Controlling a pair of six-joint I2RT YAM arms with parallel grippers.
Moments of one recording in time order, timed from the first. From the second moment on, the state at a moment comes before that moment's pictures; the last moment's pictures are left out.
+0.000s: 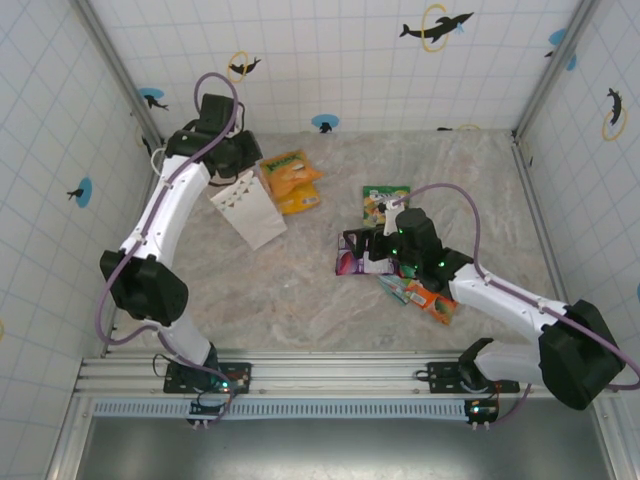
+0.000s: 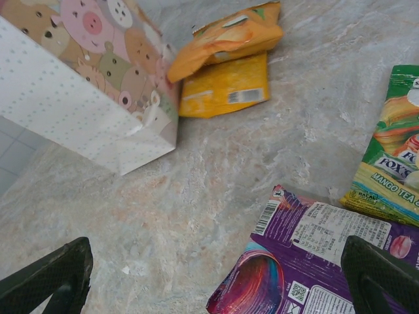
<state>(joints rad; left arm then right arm) -0.28 1.71 1.82 -0.97 0.04 -0.58 0.69 1.21 0.67 0.06 -0.09 0.46</state>
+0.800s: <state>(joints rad) -0.29 1.46 1.61 -1.23 0.02 -0.40 0.79 1.25 0.67 0.07 -0.09 0.47</state>
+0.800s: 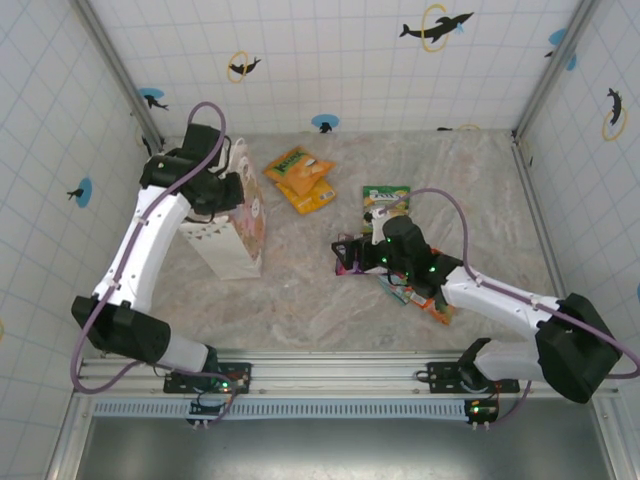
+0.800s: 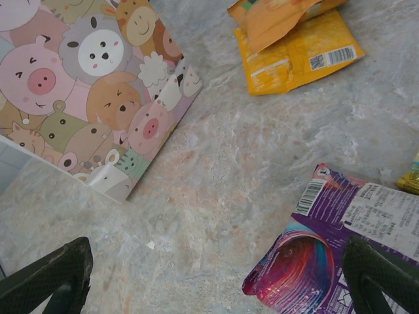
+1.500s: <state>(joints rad) -0.29 1.27 1.56 -1.05 0.18 -0.46 0.81 1.30 0.77 0.07 -0.04 0.54</state>
